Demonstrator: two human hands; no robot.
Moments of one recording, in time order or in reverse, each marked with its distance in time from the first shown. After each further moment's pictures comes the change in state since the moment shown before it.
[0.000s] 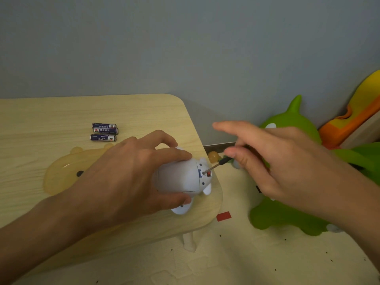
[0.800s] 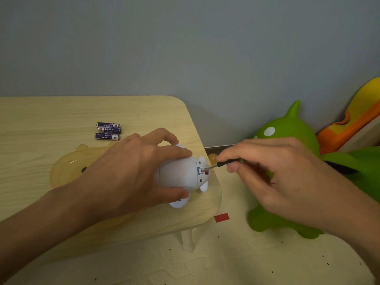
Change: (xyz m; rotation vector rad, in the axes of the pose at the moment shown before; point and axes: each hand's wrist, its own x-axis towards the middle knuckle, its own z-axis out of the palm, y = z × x) left_hand 0.001 -0.004 -0.001 0.049 -0.021 -0.010; right_hand -0.012 -0.005 0.000 0.115 -0.038 0.049
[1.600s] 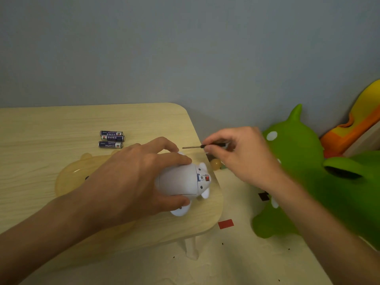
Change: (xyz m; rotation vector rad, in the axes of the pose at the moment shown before) left_hand 0.000 0.000 0.000 -0.020 -0.005 -0.008; right_hand 0.056 0.041 0.058 0.299 0.136 0.359
